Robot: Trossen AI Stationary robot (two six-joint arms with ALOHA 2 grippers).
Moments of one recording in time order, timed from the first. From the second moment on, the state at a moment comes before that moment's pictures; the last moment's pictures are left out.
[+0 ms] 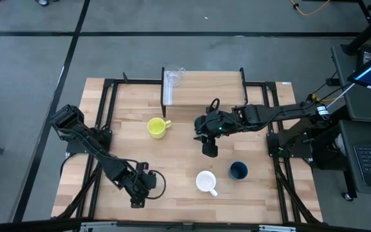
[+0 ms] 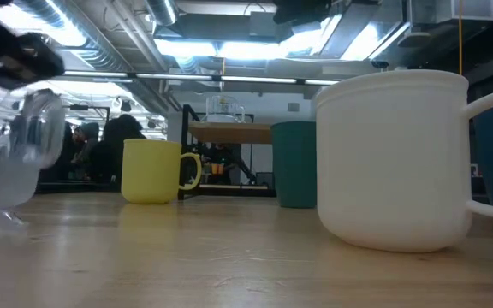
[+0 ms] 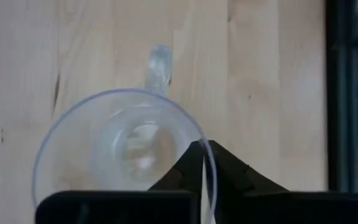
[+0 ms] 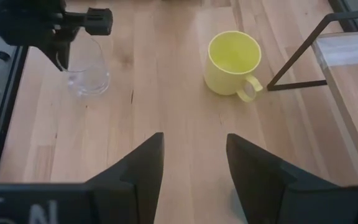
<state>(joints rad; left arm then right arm) -0.72 1.61 1.02 -0.56 -0.17 -0.75 0.14 1.56 1.52 -0.74 0.14 0.17</state>
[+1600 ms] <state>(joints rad) 0.41 1.73 1.77 -1.11 0.02 0.19 0.15 1.42 1.52 -1.10 0.27 0.23</state>
